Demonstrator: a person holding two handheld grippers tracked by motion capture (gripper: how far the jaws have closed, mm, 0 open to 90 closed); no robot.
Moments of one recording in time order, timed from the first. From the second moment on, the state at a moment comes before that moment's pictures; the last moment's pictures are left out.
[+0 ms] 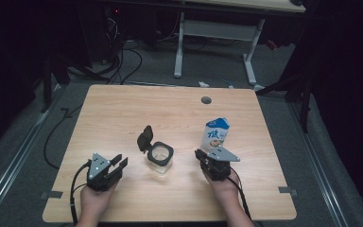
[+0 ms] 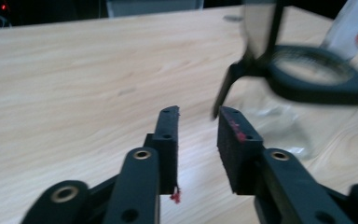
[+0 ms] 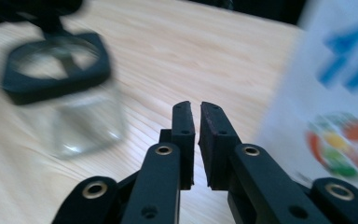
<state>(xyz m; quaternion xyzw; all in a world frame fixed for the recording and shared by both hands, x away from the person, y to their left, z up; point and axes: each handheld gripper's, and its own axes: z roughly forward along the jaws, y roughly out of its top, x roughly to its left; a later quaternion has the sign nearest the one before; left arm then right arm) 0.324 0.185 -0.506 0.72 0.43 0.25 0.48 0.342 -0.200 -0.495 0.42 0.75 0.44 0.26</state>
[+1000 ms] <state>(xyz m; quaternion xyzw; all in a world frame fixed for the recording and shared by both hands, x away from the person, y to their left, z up) 0.310 0.199 -0.514 0.71 0.43 0.22 0.51 0.382 -0.195 -0.516 0.49 0.74 0.36 0.29</state>
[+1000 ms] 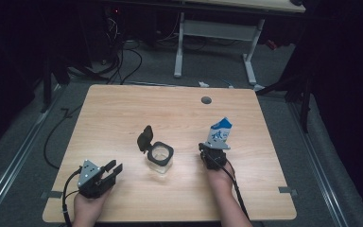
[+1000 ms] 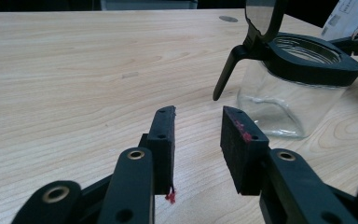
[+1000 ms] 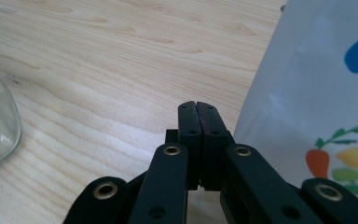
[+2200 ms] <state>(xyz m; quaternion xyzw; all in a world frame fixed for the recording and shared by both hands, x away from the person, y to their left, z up) 0.312 0.204 -0.516 0.71 0.44 0.22 0.51 0.345 -0.229 -0.514 0.51 0.71 0.37 0.30</state>
